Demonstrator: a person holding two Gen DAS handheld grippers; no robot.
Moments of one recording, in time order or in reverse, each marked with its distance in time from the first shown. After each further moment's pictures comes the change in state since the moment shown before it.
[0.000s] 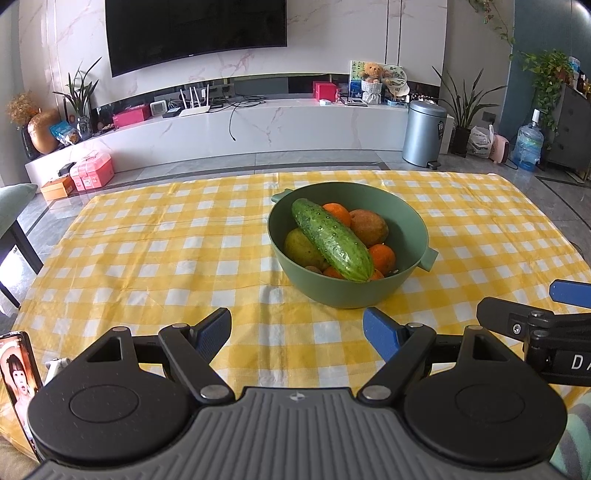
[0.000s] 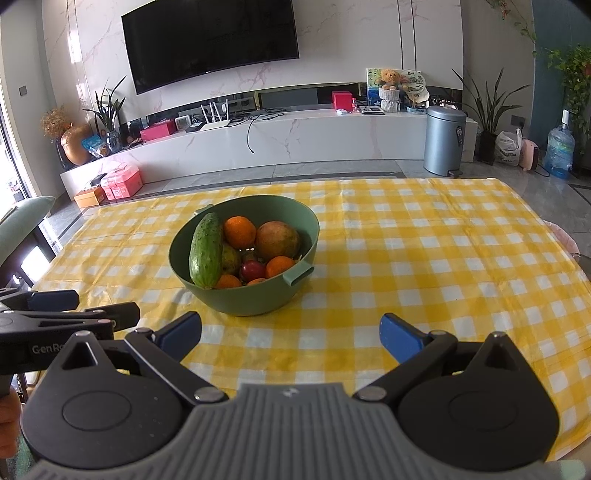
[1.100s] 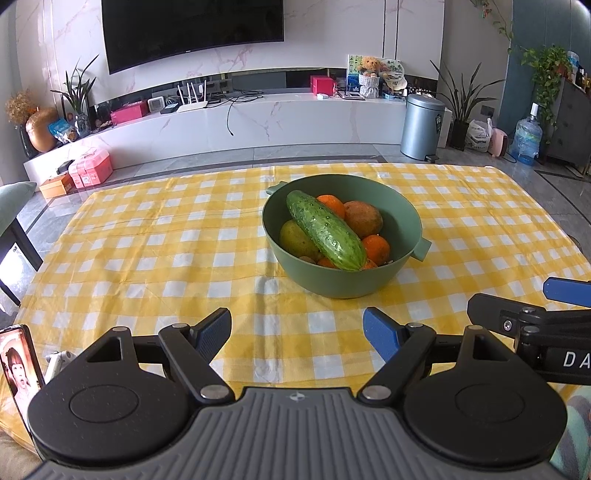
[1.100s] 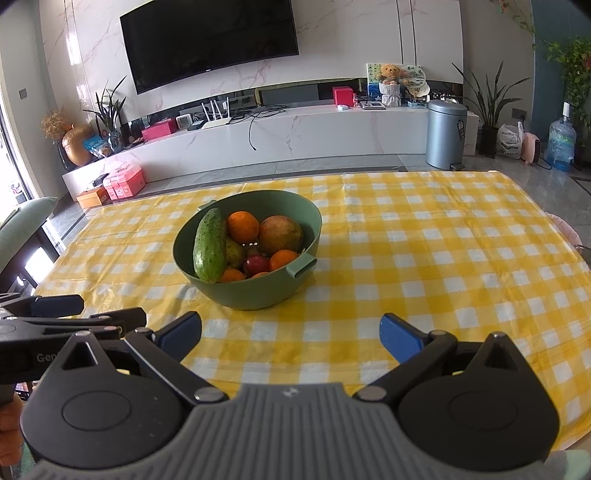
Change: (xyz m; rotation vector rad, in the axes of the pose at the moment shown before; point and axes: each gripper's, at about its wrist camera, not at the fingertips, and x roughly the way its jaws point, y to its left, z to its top) left arm -0.006 -0.003 -0.005 0.005 0.016 -0.002; right arm -0.003 0.001 -0.006 0.013 0.011 0.012
